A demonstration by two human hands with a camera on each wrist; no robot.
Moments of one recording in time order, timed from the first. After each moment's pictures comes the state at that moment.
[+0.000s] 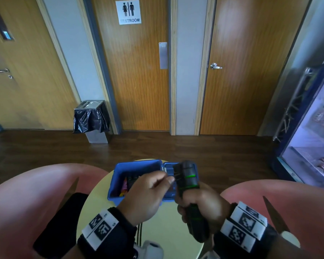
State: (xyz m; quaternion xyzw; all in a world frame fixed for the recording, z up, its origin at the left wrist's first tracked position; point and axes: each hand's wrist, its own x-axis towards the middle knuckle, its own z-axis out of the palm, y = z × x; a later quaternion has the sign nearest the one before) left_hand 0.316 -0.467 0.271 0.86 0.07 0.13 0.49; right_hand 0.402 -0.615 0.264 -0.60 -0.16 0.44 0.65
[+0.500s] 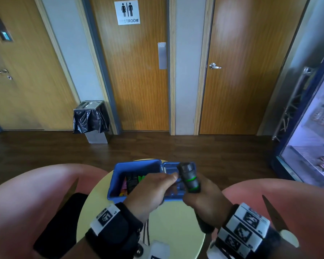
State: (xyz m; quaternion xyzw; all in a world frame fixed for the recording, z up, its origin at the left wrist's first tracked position) left_hand 0.329 -0.479 0.277 0.77 0.20 0.05 0.60; right_hand 0.415 -0.623 0.252 -0.77 -0.24 0.24 0.54
